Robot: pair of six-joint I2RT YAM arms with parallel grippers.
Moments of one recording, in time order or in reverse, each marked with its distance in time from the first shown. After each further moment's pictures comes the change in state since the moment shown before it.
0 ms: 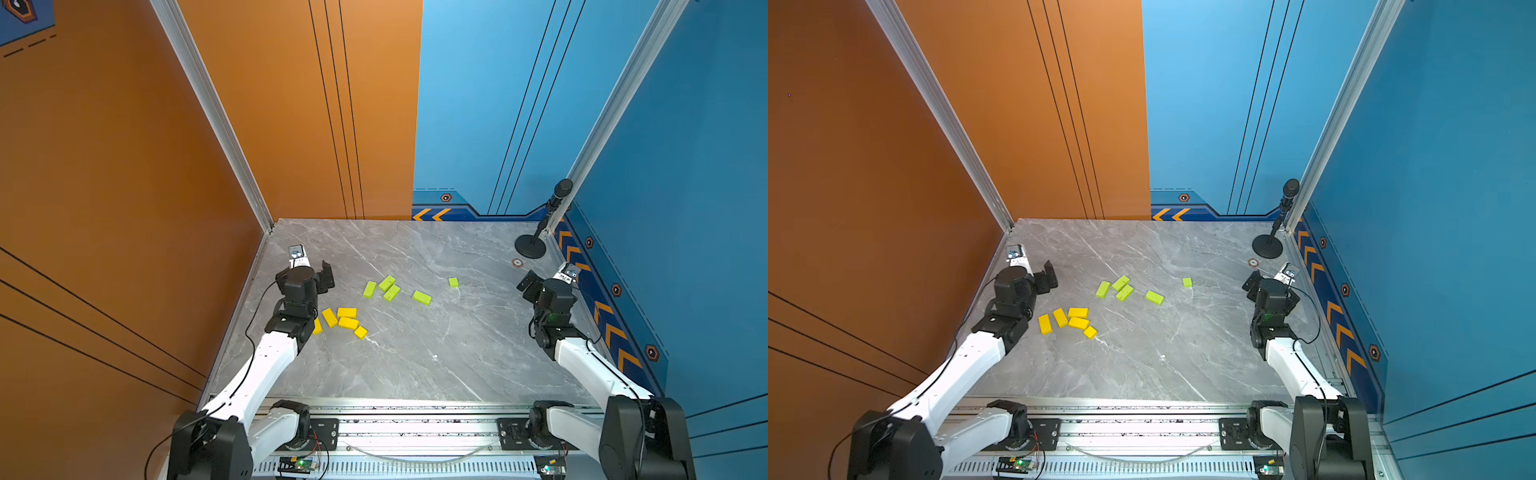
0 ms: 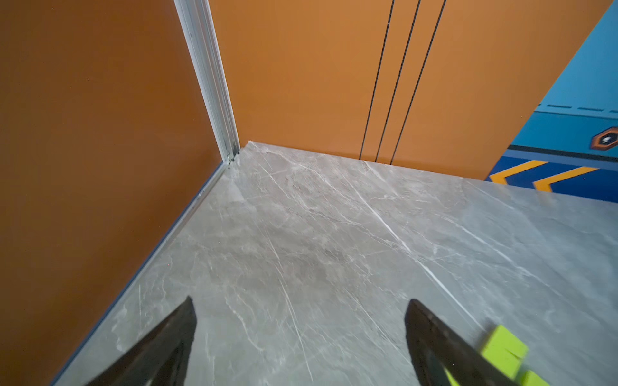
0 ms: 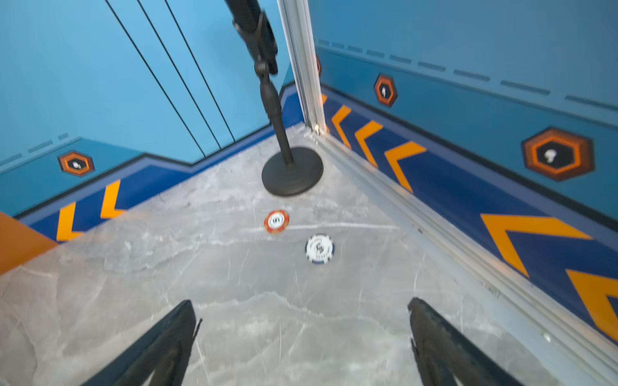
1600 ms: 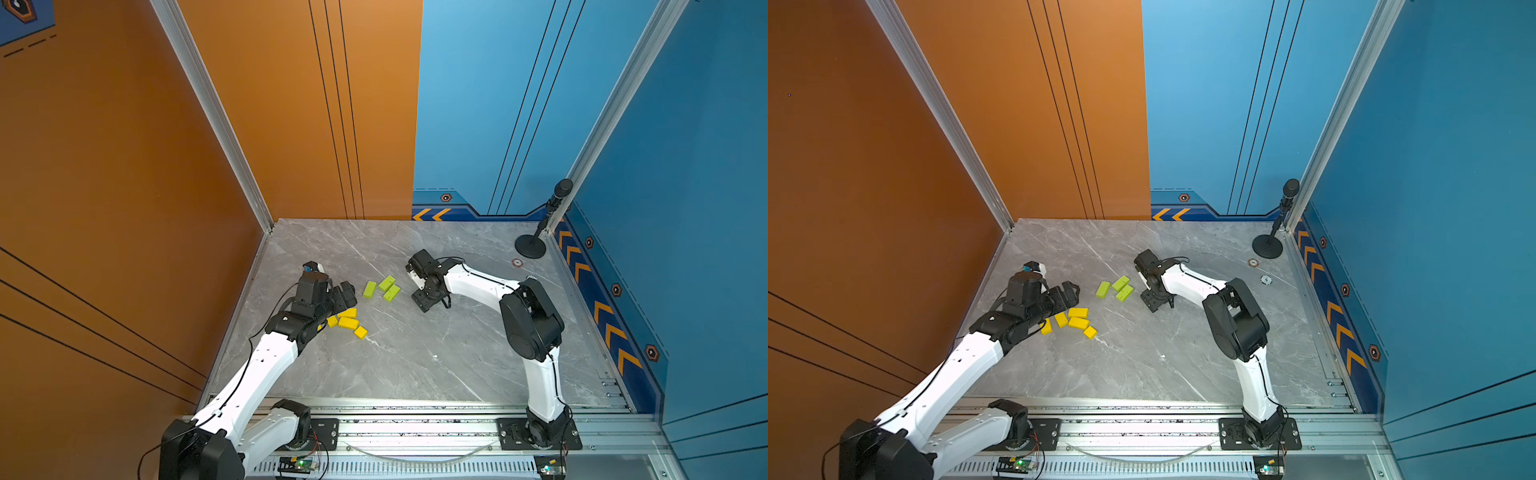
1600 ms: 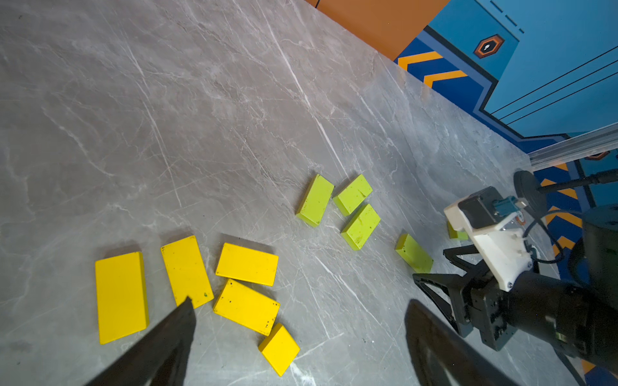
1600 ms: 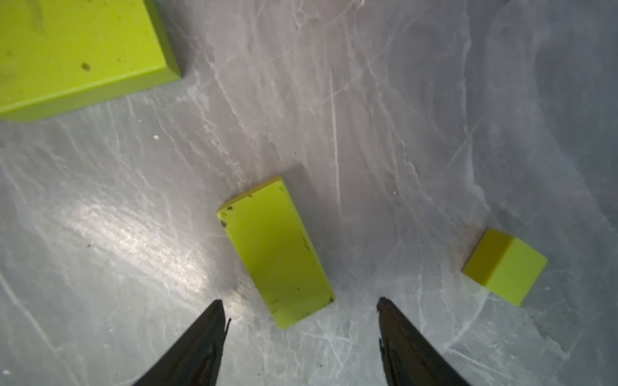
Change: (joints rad) left arm -0.120 0.011 0.033 -0.364 0.336 -0.412; right arm 0.644 0.962 1.042 -0.955 -0.233 -0.444
